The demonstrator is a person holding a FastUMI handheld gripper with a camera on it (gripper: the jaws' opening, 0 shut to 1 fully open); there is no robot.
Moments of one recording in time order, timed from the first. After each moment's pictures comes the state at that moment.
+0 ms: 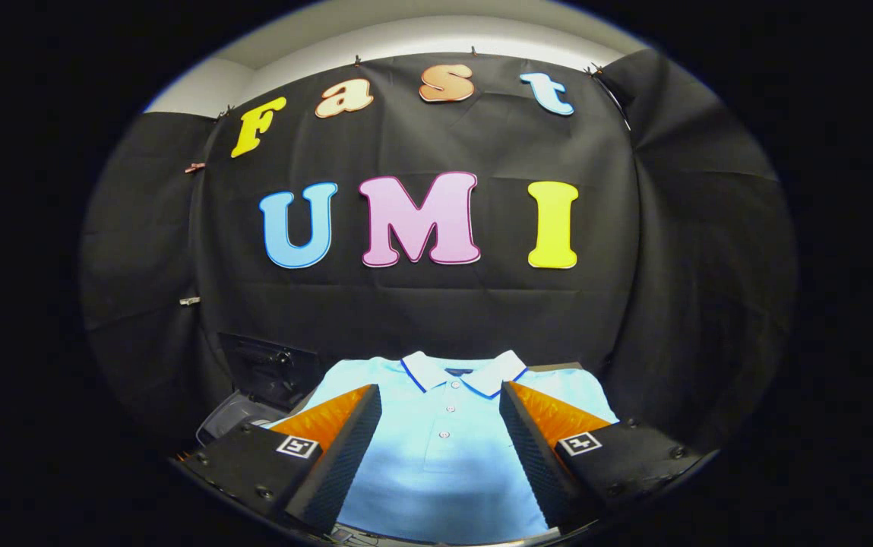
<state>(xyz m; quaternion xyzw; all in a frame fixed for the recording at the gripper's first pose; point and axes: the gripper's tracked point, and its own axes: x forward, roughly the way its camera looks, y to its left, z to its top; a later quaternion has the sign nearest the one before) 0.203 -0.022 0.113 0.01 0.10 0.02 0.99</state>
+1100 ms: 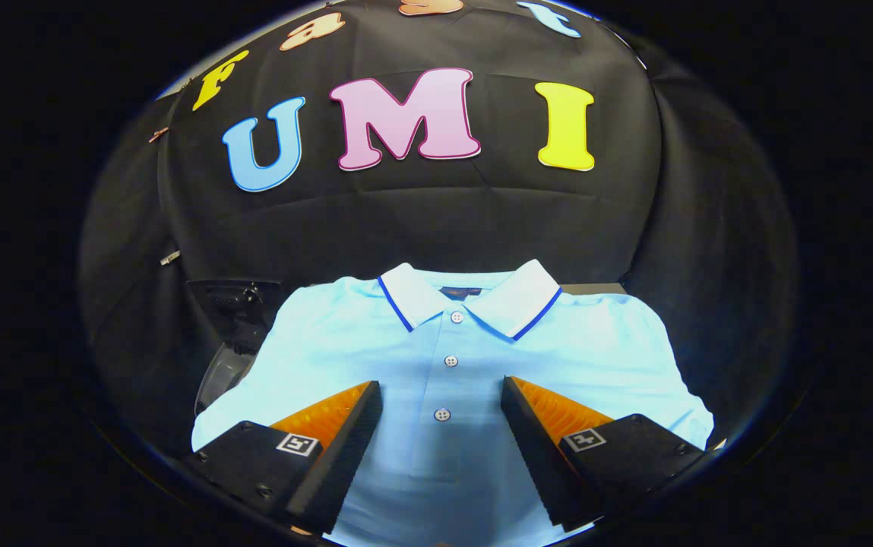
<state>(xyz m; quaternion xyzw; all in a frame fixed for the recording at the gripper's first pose) 0.244 -0.024 0.022 0.04 0.29 0.01 0.96</state>
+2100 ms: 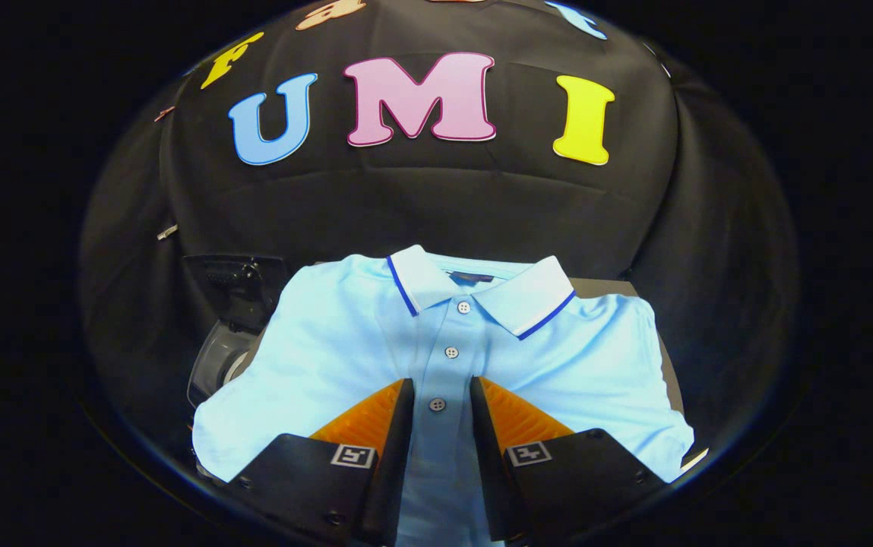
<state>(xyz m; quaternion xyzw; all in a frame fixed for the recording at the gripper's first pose) 0.239 -0.014 0.016 -0.01 0.34 0.01 0.94</state>
